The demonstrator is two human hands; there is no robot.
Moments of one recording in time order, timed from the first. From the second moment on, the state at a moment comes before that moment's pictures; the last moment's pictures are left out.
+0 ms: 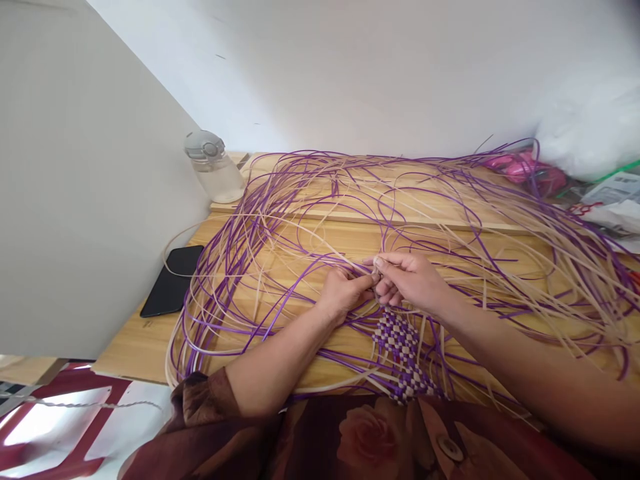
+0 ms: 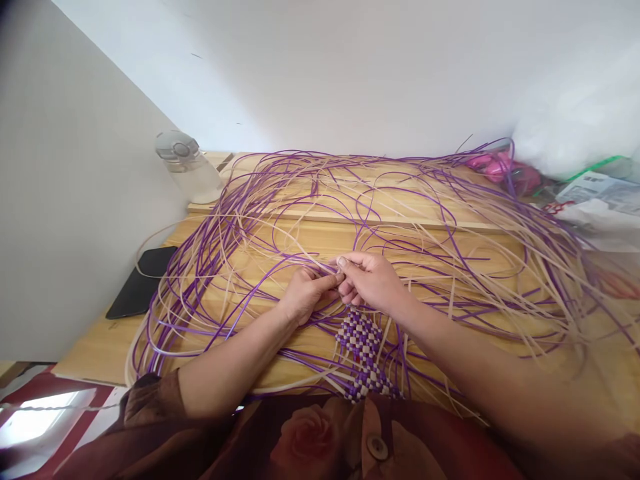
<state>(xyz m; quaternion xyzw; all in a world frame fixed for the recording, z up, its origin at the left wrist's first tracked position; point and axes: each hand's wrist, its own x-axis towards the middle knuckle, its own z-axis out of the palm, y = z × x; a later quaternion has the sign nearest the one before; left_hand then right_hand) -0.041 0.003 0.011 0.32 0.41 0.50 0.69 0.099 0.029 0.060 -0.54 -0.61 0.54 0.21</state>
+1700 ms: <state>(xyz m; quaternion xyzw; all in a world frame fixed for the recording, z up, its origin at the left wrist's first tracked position) -0.032 0.003 0.007 0.21 0.40 0.53 0.72 0.107 0.072 0.093 -0.38 -0.74 0.54 0.09</state>
